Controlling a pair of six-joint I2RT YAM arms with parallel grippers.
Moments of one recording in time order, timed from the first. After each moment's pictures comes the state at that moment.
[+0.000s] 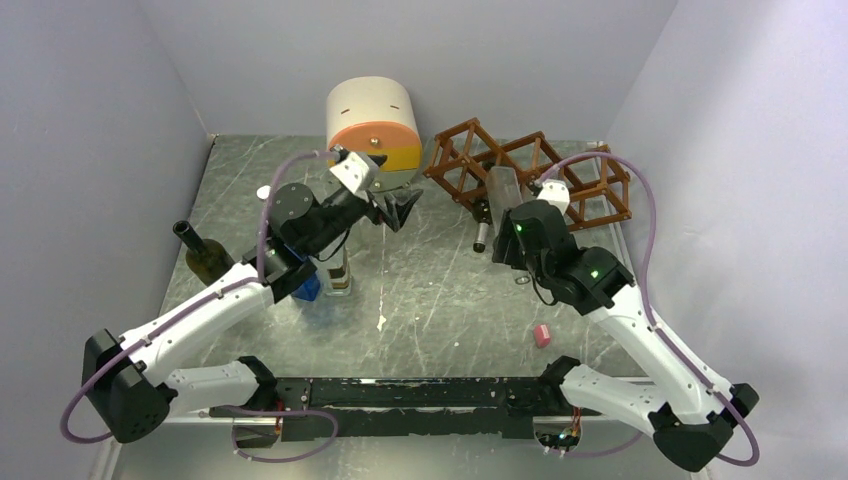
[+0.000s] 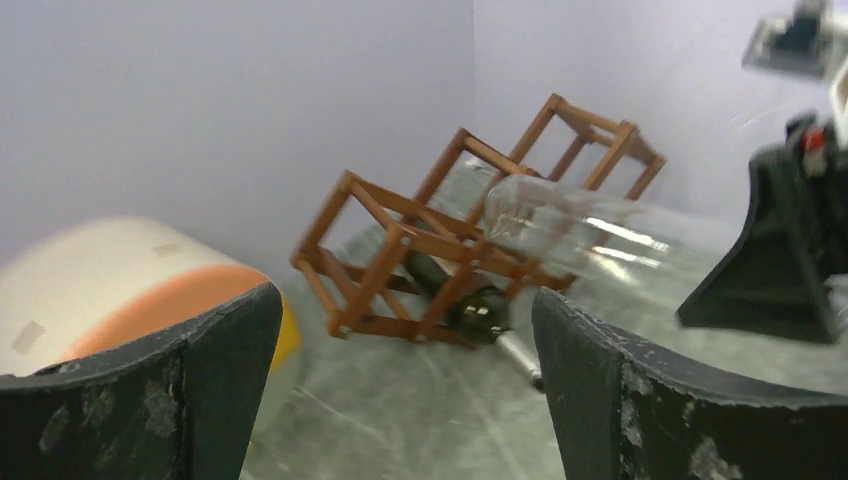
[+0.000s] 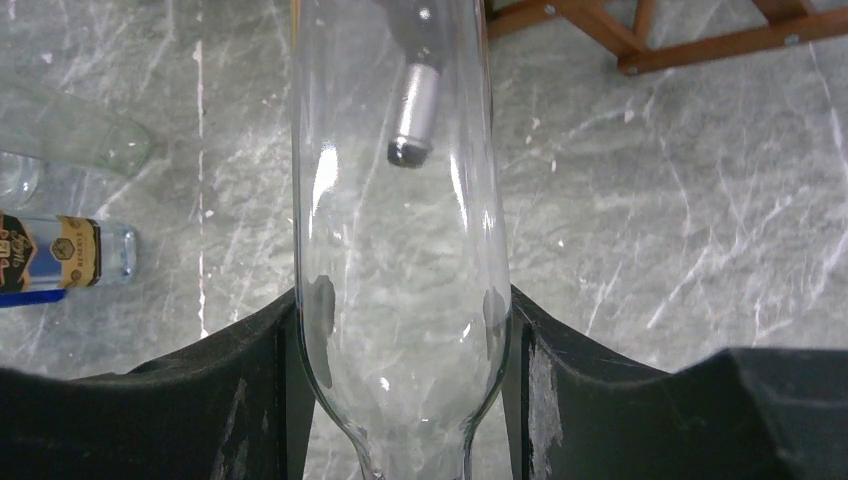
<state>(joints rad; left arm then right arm) -0.75 1.14 0.94 0.41 0.10 0.16 0.68 0.97 1.14 -0.88 0.49 0.55</state>
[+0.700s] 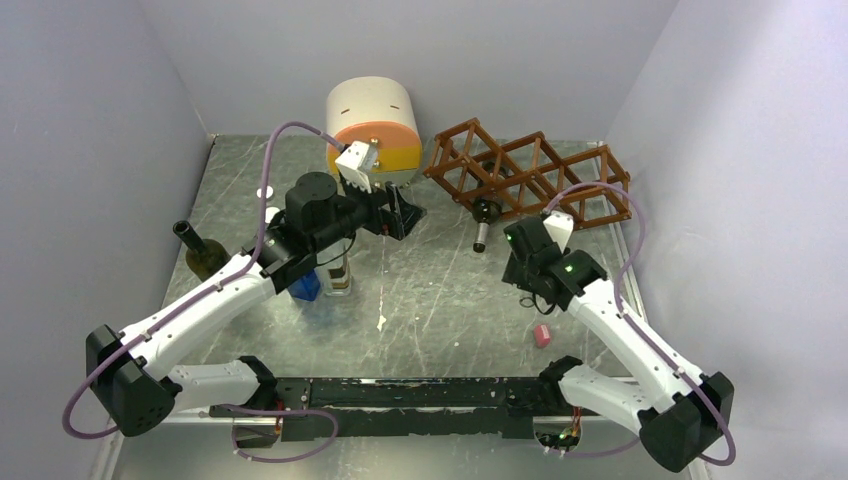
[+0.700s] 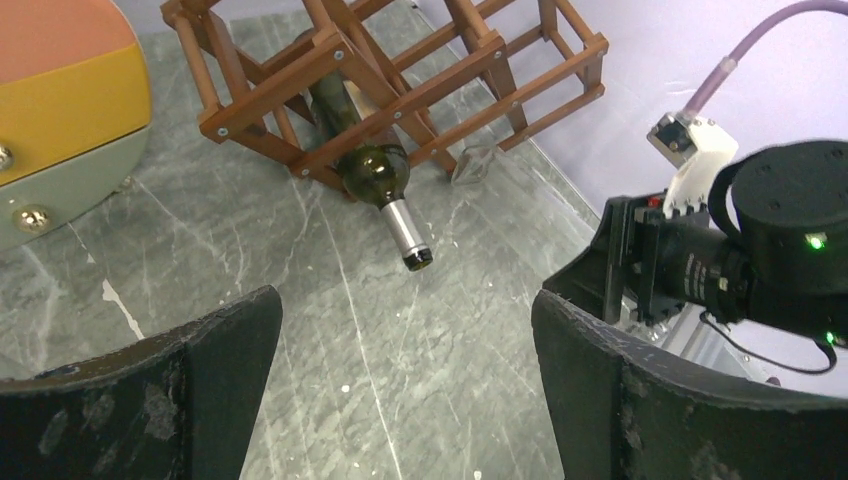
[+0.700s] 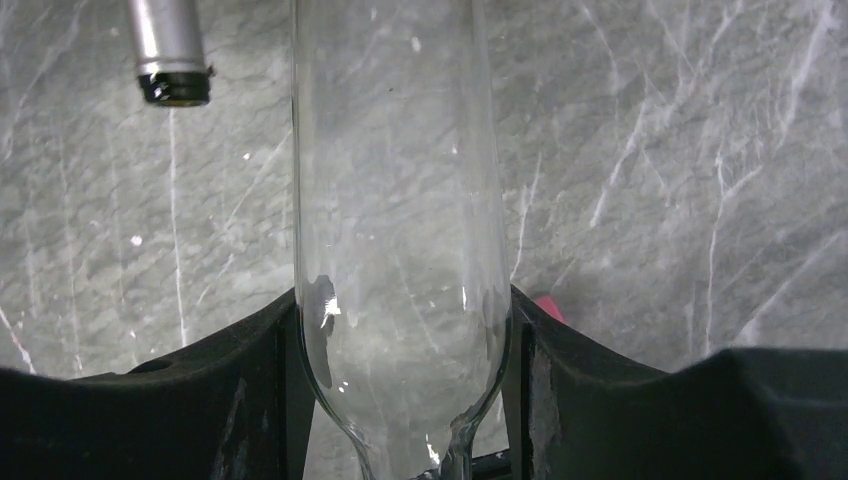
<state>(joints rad) -0.75 1.18 1.07 -0.03 0.06 -0.41 0.55 0.99 0.90 -0.94 0.49 0.72</state>
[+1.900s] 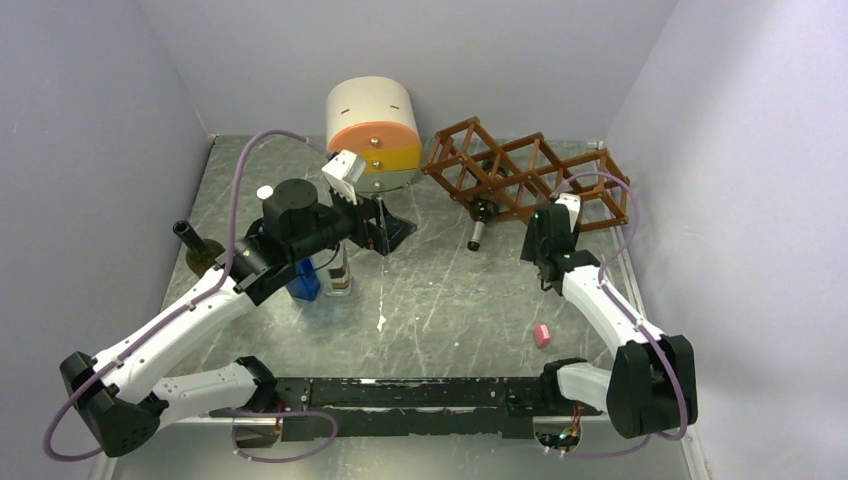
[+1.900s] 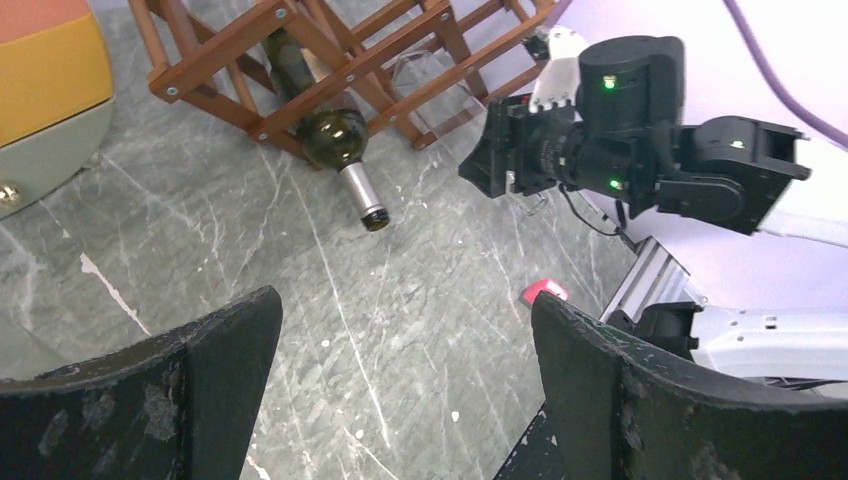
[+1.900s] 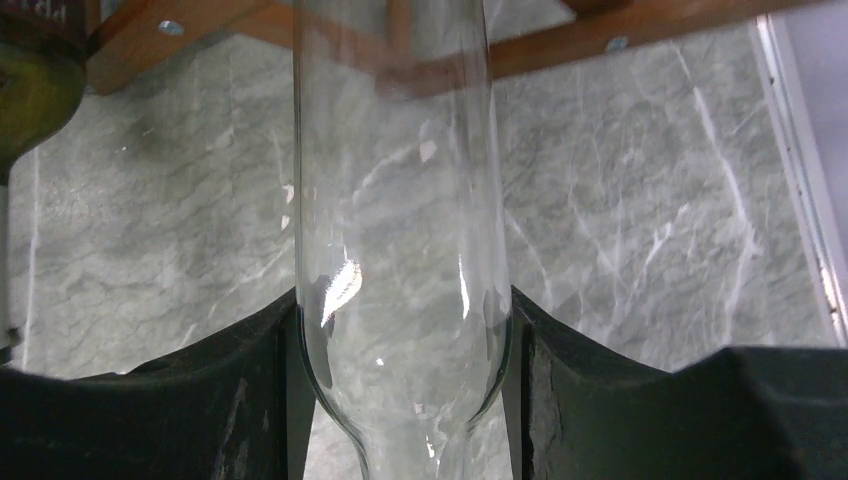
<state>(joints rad) -0.75 1.07 1.07 -0.18 0.14 -0.40 0.19 1.16 0.69 -0.31 0.40 0.29</state>
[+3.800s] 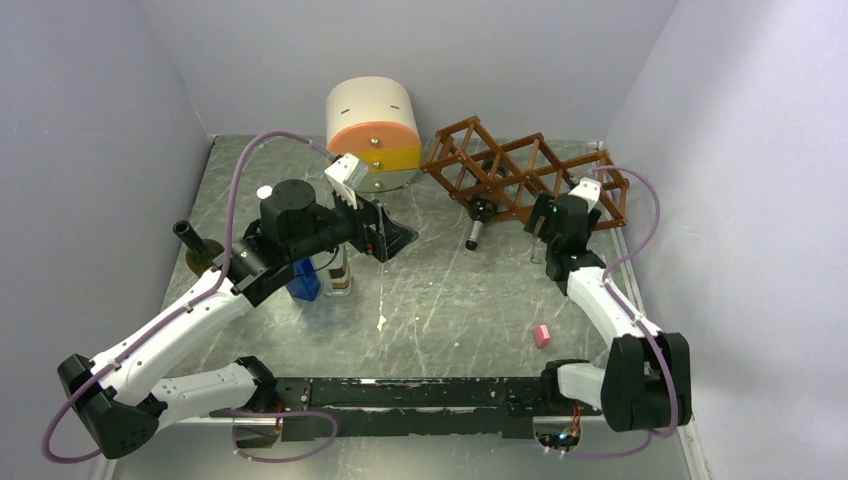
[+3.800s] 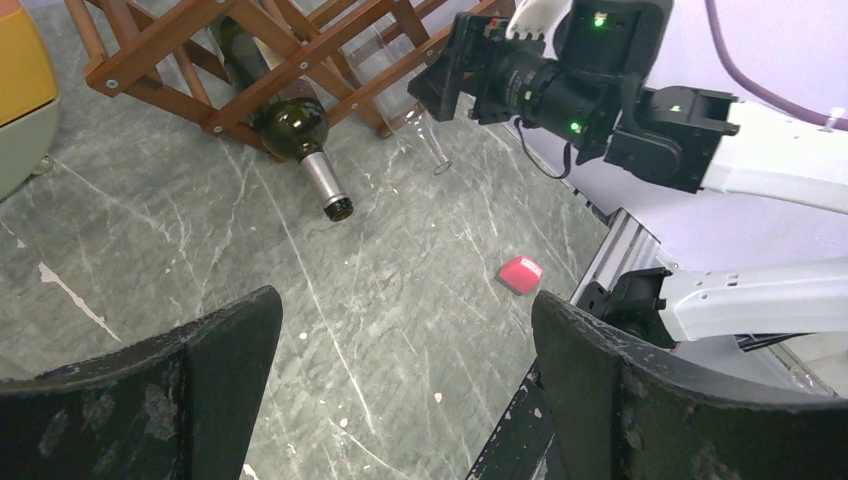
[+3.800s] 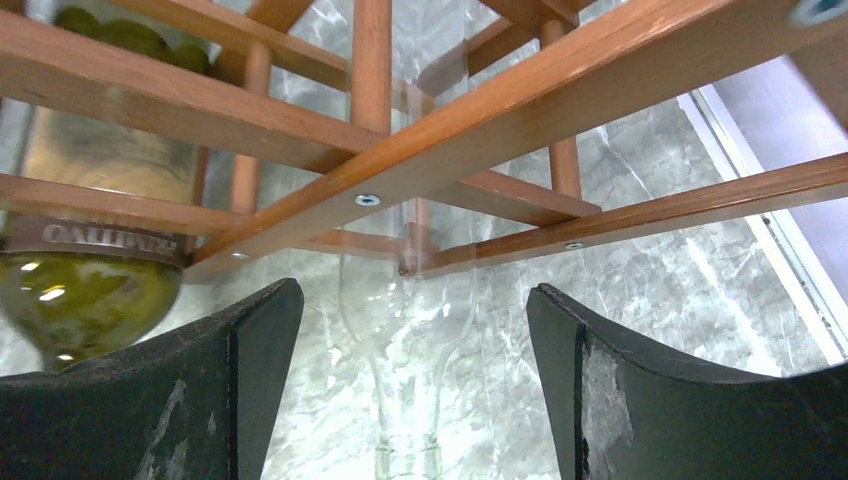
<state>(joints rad) -0.75 1.05 1.07 -0.19 0.24 -0.39 0.08 1.22 0.63 0.13 0.35 0.23</state>
